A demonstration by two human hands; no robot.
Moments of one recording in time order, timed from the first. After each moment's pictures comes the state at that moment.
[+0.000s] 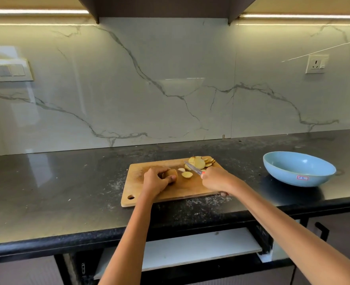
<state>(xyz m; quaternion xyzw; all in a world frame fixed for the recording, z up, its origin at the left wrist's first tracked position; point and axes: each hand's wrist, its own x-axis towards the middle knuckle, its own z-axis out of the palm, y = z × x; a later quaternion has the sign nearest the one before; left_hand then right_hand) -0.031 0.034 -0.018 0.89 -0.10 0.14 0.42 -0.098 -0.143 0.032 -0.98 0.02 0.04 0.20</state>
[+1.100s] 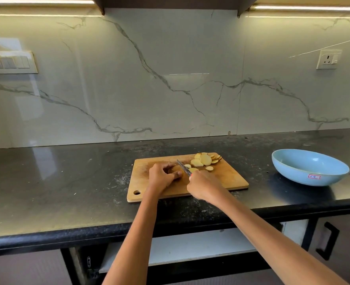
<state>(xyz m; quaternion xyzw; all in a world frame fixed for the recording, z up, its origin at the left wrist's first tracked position) -0.024 0.034 -0.021 0.88 -0.10 0.14 0.44 -0.100 -0.092 0.013 -0.99 -0.02 -0.02 0.15</state>
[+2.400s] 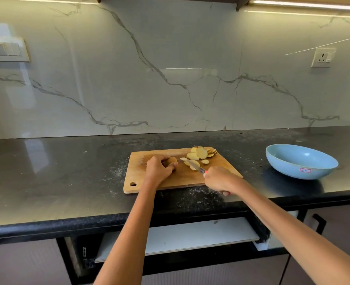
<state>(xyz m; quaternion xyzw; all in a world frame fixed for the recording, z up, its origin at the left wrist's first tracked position) -0.026 0.032 -0.021 0.89 -0.08 0.15 0.42 -0.110 -0.133 0.019 -0.97 0.06 0.08 0.21</state>
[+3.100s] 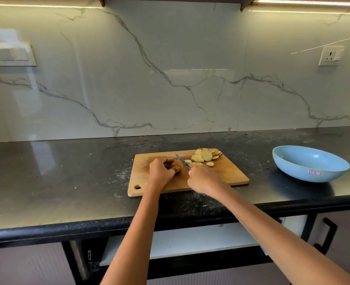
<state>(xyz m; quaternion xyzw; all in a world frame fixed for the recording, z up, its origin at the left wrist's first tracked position) -0.024 0.033 -0.023 0.88 -0.07 0.16 0.43 -0.101 -0.090 0.017 -0.99 0.00 -0.01 0.17</state>
